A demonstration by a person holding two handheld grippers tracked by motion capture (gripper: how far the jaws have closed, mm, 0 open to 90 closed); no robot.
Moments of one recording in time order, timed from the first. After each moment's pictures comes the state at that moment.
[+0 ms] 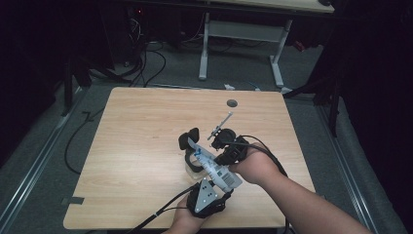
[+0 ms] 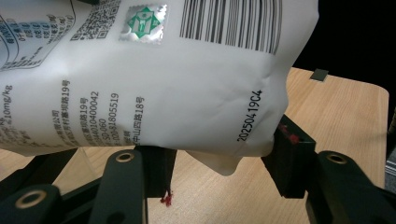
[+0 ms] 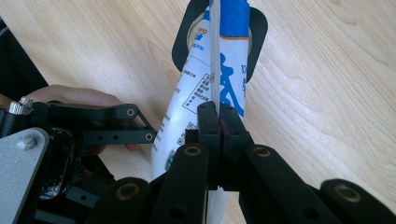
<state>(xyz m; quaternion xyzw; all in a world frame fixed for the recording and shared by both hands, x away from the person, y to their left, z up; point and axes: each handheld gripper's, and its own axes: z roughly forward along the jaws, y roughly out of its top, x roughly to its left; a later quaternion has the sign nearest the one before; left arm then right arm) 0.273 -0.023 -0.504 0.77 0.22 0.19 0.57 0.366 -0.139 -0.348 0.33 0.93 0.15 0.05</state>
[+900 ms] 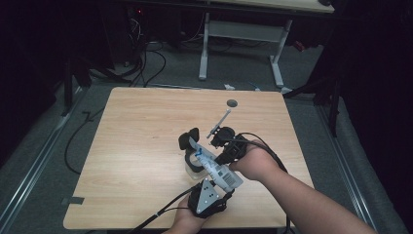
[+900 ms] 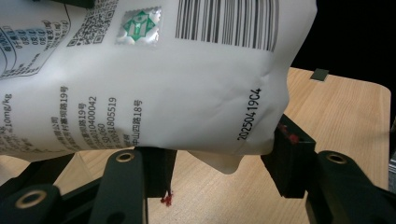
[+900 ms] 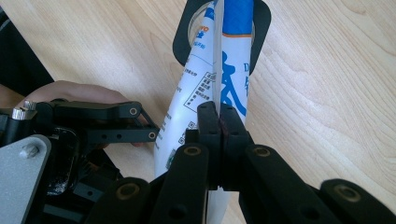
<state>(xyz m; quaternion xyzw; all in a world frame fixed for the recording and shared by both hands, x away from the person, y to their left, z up) 0.272 -0.027 -0.505 0.77 0.22 0.19 0.57 0.372 -0.138 -0.347 0.33 0.93 0.13 0.03</state>
